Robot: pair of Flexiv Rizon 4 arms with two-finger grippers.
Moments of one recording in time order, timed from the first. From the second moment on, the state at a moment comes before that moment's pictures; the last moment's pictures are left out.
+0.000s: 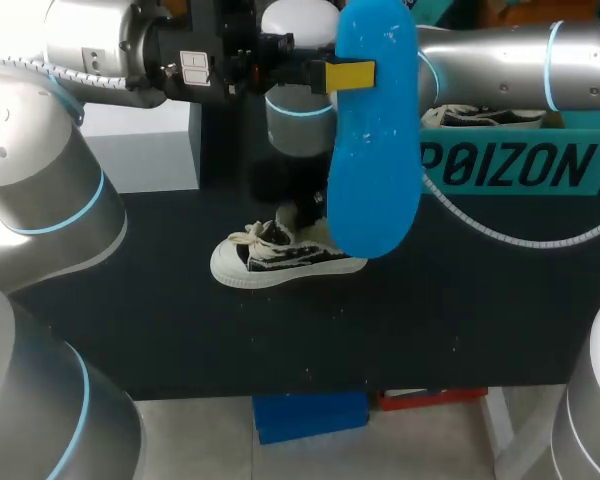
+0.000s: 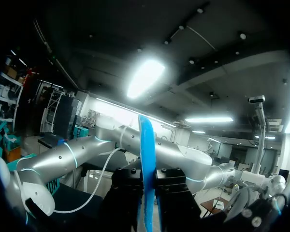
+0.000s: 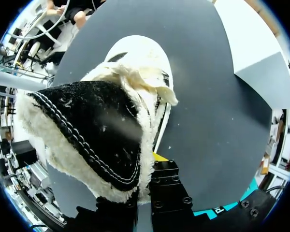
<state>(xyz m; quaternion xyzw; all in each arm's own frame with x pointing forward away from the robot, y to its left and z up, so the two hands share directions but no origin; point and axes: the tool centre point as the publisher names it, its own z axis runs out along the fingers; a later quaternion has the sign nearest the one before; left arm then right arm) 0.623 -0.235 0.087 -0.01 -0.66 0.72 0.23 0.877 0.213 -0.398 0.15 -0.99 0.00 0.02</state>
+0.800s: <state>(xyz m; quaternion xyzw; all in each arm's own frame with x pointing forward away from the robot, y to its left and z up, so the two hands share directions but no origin) 0.623 -0.235 0.087 -0.01 -0.66 0.72 0.23 0.867 0.213 -0.394 0.16 -0.99 -0.01 0.05</state>
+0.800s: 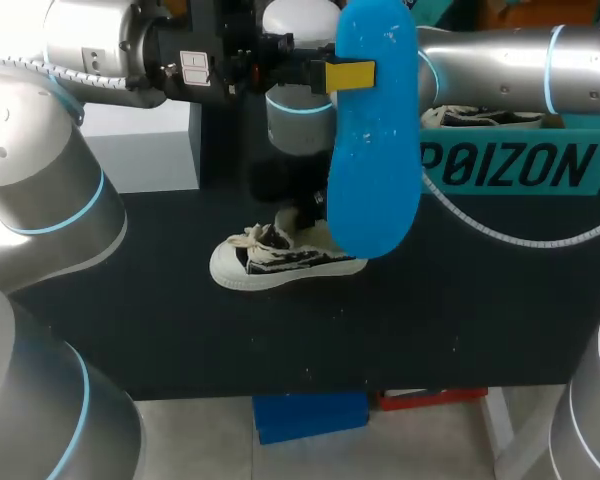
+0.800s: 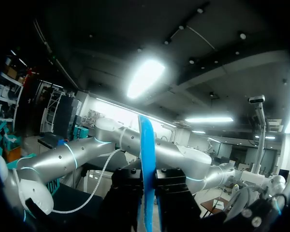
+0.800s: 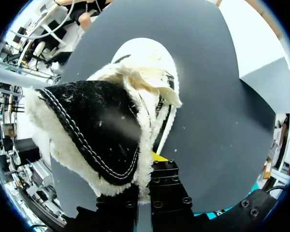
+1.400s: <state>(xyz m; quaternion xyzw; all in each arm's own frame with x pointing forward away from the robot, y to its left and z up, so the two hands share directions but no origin) 0.623 -0.235 0.087 -0.01 -0.66 0.72 0.23 0.877 0.176 -0.292 -0.10 -0.99 0.03 0.03</state>
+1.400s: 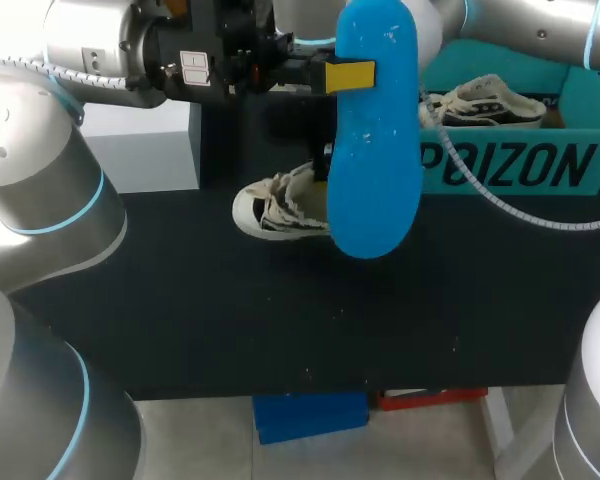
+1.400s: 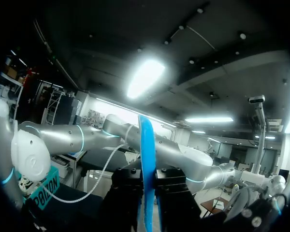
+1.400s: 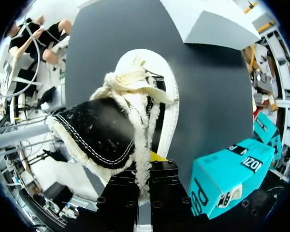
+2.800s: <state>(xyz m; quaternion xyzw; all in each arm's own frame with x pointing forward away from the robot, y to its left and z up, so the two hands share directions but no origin) 0.623 -0.235 0.087 -0.01 -0.66 0.72 0.23 0.866 0.186 -0.329 -0.70 -0.71 -0.03 -0.05</state>
